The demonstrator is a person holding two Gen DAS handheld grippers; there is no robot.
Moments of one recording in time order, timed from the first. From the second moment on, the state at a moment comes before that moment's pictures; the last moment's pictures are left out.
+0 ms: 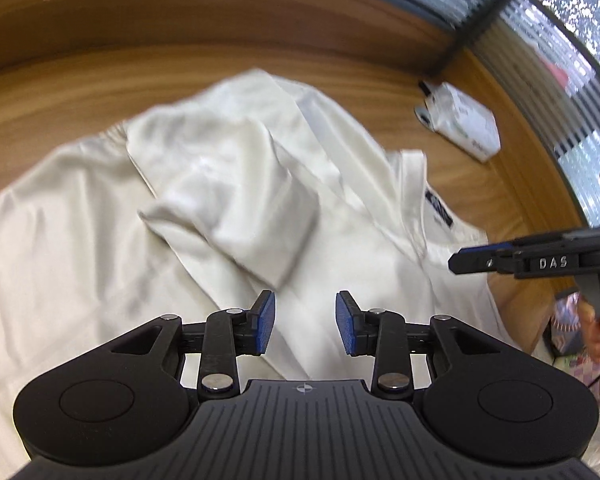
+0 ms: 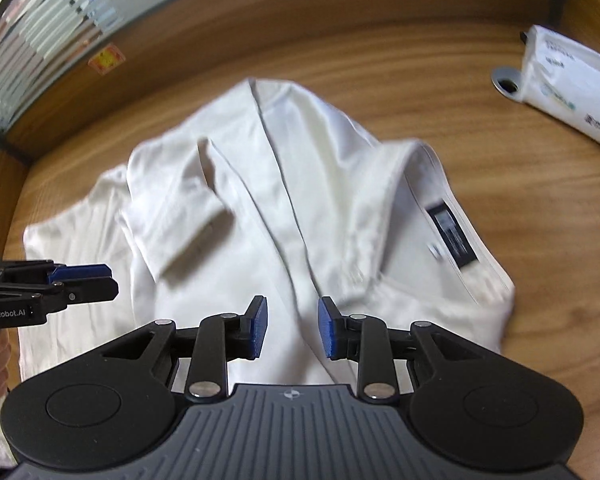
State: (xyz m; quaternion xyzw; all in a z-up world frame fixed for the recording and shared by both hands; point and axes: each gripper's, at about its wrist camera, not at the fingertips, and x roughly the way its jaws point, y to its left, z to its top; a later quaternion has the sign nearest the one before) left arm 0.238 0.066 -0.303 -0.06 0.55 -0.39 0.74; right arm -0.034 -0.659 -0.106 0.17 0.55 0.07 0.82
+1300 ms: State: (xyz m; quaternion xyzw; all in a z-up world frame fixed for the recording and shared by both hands) left arm 0.065 0.032 -0.329 -0.13 0.63 -0.29 0.71; right arm -0.116 -0.699 -0.144 0.05 0.60 0.30 0.74
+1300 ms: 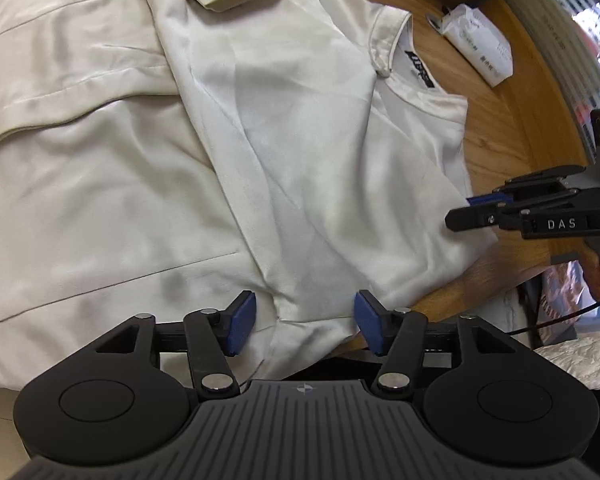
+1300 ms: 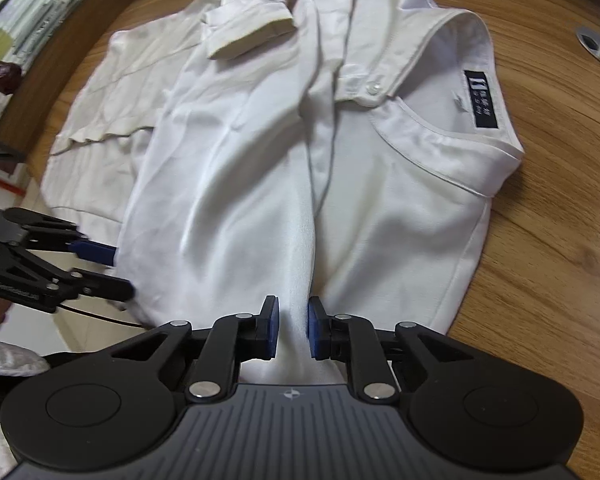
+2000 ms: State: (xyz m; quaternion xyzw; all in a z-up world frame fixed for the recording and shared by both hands) left arm 0.052 0.039 -0.309 -0.15 0.60 -0.29 0.73; right arm -0.097 -0.688 -0.146 0.04 0.58 0.33 0.74
